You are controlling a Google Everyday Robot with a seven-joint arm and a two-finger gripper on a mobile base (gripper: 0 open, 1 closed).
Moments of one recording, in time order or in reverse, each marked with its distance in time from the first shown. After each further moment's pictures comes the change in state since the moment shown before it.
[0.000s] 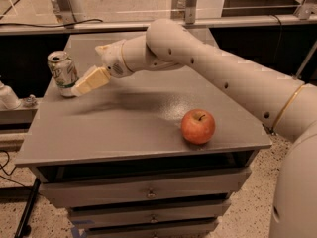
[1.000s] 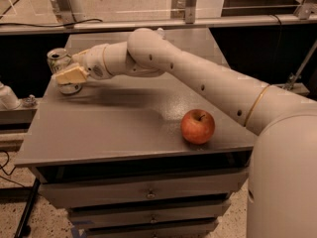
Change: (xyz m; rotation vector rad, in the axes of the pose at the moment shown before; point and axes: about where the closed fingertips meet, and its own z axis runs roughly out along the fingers) arm -0.020 0.005 0.059 -0.029 -0.112 0.064
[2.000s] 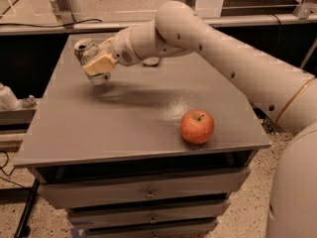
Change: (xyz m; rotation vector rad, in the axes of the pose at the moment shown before) arm -0.002 -0.021 -0.083 0.020 0.140 -0.079
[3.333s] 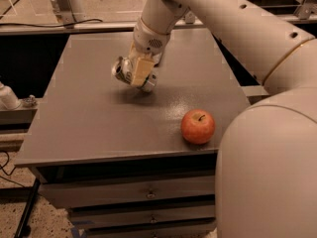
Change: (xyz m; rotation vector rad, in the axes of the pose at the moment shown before) arm 0.074 0.002 -0.095 -0.260 0.665 -0.294
